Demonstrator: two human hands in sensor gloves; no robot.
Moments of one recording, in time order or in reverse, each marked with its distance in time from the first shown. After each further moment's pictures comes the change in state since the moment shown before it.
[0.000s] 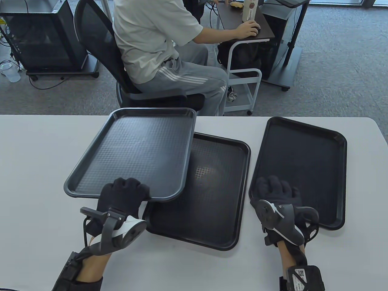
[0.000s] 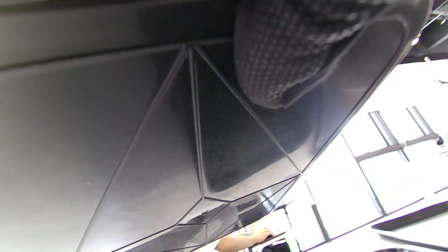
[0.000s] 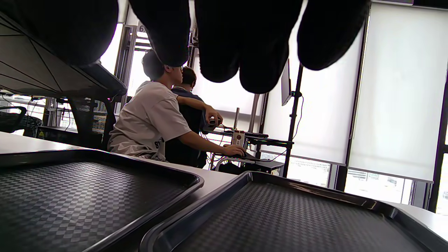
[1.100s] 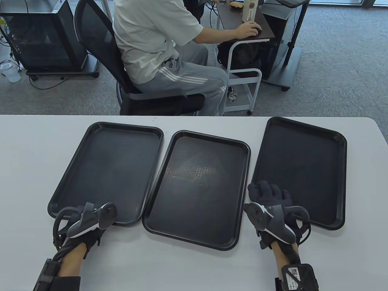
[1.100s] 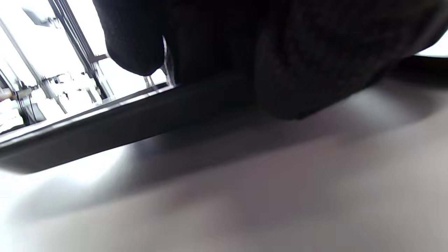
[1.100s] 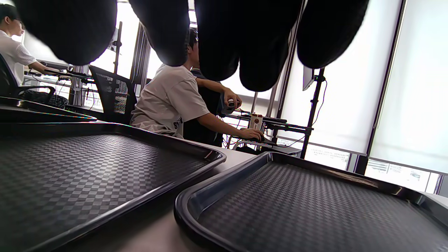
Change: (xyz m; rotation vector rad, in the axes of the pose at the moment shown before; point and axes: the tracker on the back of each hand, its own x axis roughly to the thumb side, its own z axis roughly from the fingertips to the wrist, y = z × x) left_hand -0.096 -0.120 0.081 -0.741 0.109 -0.021; right_hand 0.019 0.013 0.001 0.085 -0.089 0.005
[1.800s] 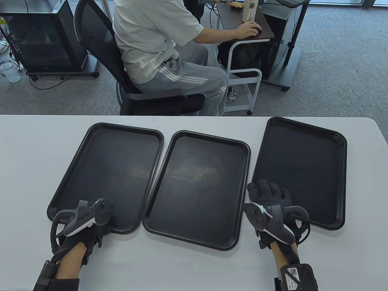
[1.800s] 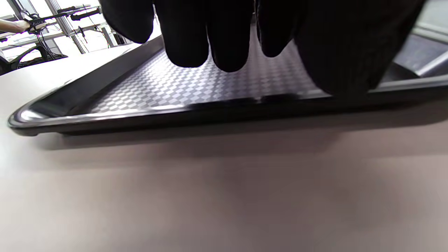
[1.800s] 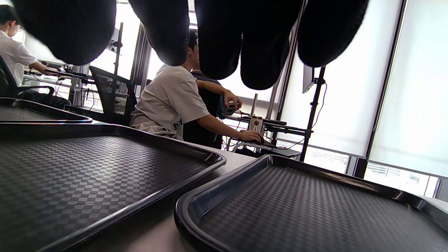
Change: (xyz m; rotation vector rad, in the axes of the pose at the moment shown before) left_hand -0.010 -0.024 -0.003 -0.349 0.094 0.115; right_hand 0.003 0.003 -0.001 -0.005 -0.002 0.011
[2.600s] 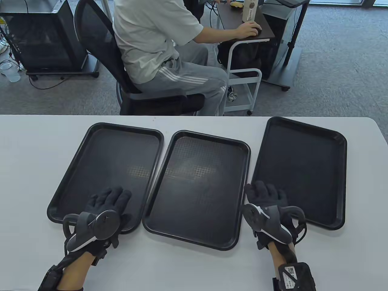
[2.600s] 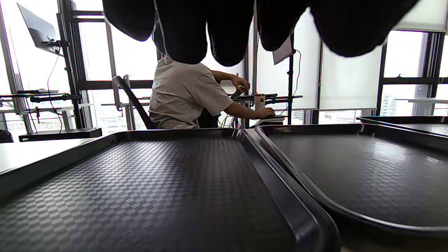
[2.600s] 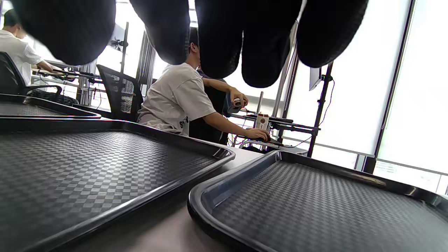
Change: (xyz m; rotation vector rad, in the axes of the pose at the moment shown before) left_hand 0.037 0.047 0.052 0.480 -0.187 0.120; right_hand 0.007 0.006 0.000 0.009 -0.027 -0.004
